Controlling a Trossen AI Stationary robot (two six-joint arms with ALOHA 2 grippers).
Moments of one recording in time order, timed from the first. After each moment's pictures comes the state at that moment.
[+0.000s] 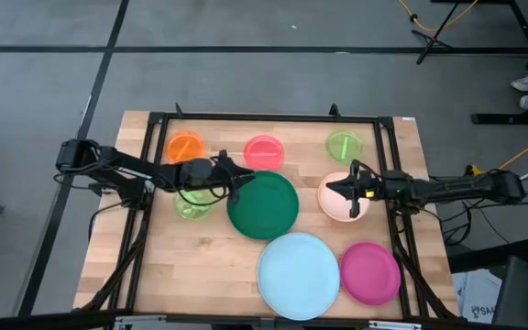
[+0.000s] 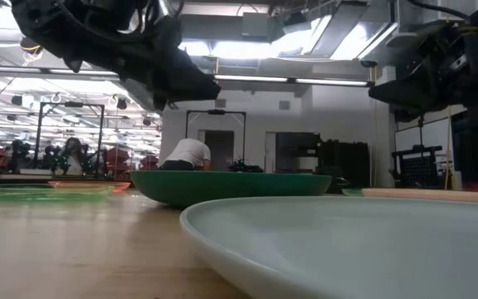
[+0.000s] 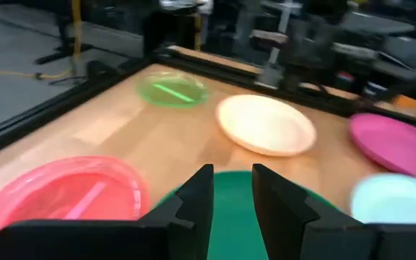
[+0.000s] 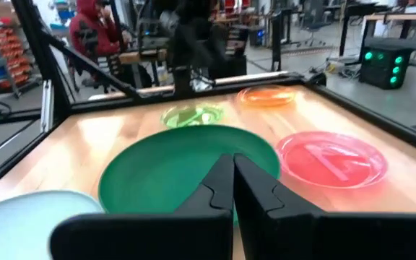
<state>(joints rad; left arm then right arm) 0.06 1.36 0.51 0.60 -0.24 -0.25 -0.01 0.56 0.01 0.49 0.06 0.10</state>
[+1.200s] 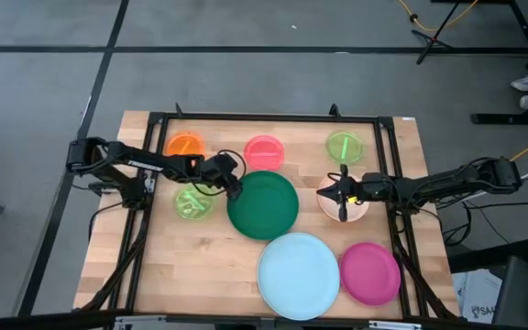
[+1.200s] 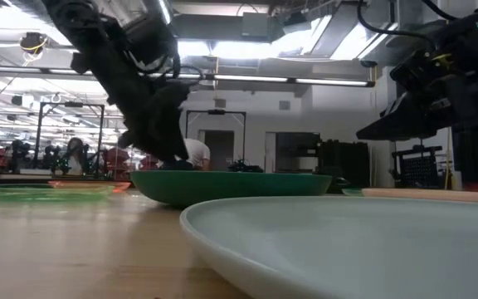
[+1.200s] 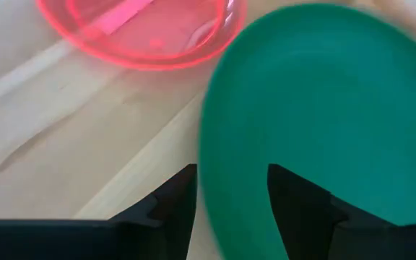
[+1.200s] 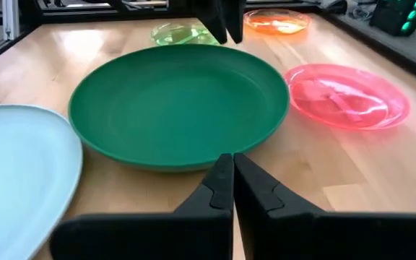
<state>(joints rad) 0.17 1.47 0.66 -0.08 -0.14 -0.60 -0.01 0.94 0.07 0.55 0.05 0.04</state>
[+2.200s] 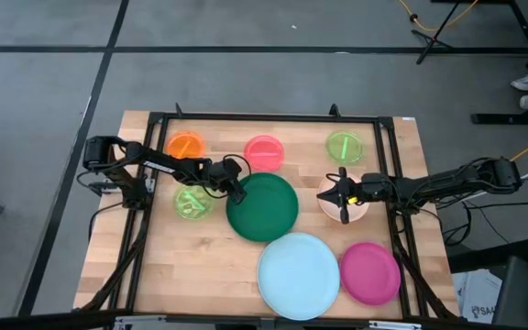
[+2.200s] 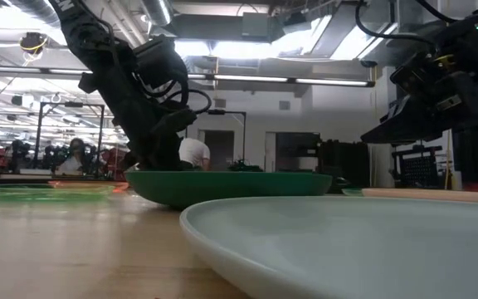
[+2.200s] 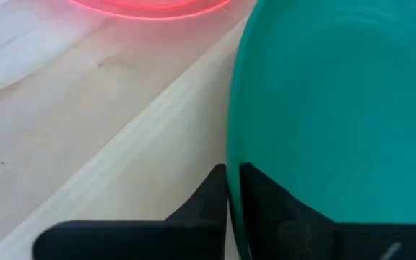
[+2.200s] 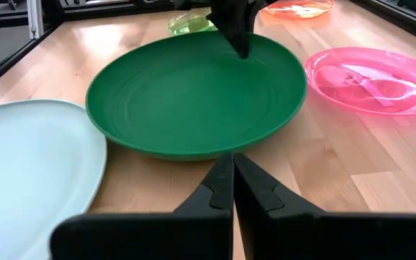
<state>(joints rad) 0.18 1.61 0.66 -0.02 -0.11 -0.60 -0.01 0.94 0.07 0.52 -0.01 0.08</state>
